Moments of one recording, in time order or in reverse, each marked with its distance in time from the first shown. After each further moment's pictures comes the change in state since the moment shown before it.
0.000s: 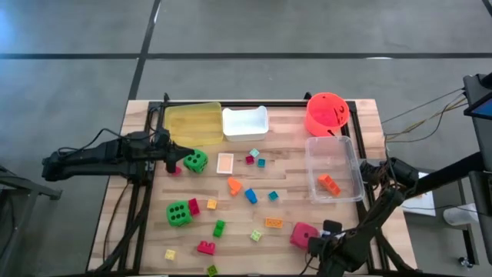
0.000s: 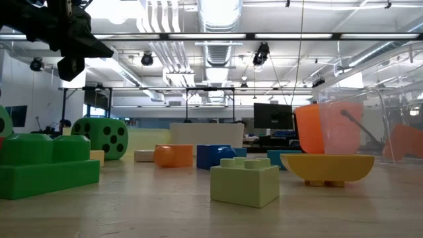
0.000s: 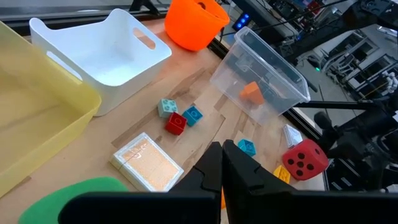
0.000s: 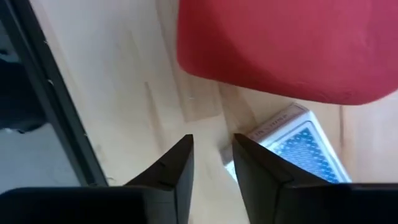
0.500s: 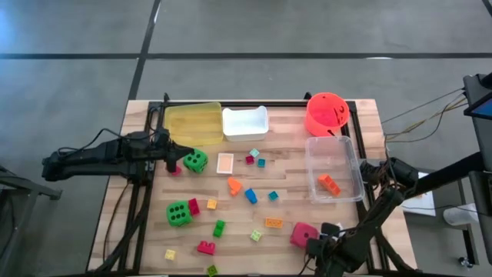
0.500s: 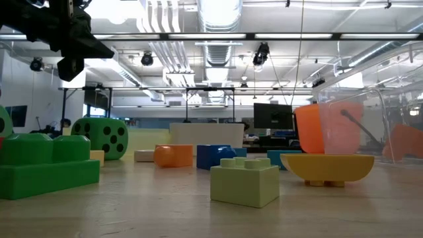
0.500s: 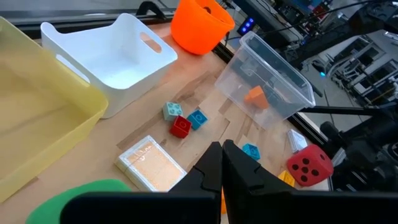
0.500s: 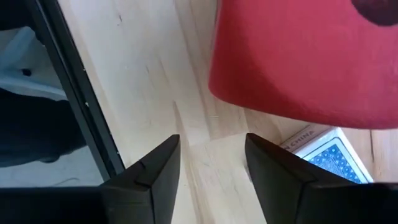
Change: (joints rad) left arm 0.000 0.000 0.000 0.000 -0.027 -0.008; right arm -0.005 0.000 0.000 0.072 0.019 0.021
